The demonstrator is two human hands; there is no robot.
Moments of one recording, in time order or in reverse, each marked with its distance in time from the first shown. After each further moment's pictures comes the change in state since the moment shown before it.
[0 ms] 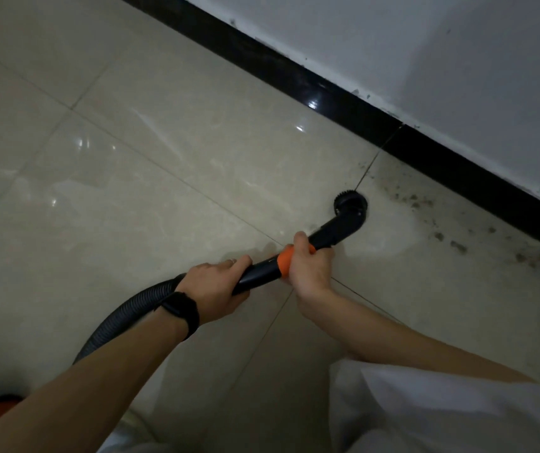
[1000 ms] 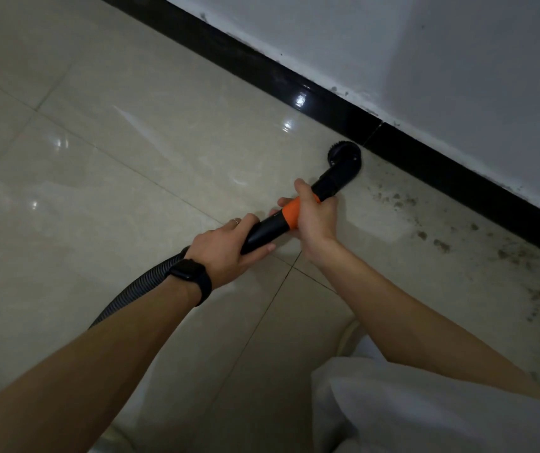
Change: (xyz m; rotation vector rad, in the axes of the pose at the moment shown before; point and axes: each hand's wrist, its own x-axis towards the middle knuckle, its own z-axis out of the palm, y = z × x) left_hand 0.072 0.026 -0.029 -0.176 0.106 -0.111; right_hand 0.063 -0.068 -0.004 0.286 -0.160 -0.100
